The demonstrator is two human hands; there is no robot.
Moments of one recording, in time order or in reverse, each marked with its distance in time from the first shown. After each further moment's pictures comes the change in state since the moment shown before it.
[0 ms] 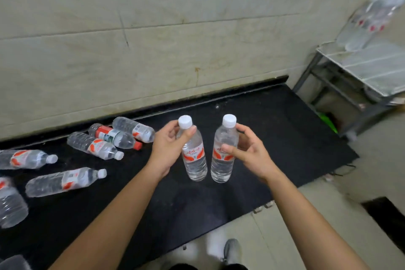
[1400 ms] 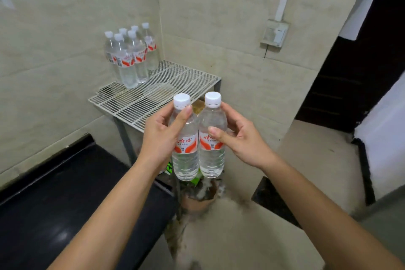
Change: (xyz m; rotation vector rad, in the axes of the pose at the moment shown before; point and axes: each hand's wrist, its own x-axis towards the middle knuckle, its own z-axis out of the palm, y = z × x) left_hand 0.035 0.057 0.777 -0.159 -0.660 0.280; right_hand -0.089 -0.059 -0.696 -0.149 0.474 -0.300
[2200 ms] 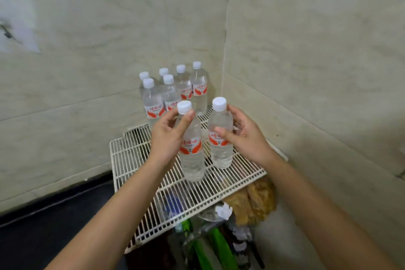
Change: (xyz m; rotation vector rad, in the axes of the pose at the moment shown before) left_hand 0.345 -0.085 -0.019 0.216 0.552 0.026; right_hand 0.435 0.124 -0.070 0.011 -0.346 -0.062
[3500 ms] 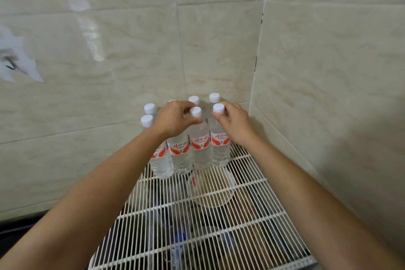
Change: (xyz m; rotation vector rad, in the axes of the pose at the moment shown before) left_hand 0.216 0.008 0.013 1.232 -0.030 0.096; right_hand 0.254 0.038 -0.004 -0.451 -0.079 -0.171
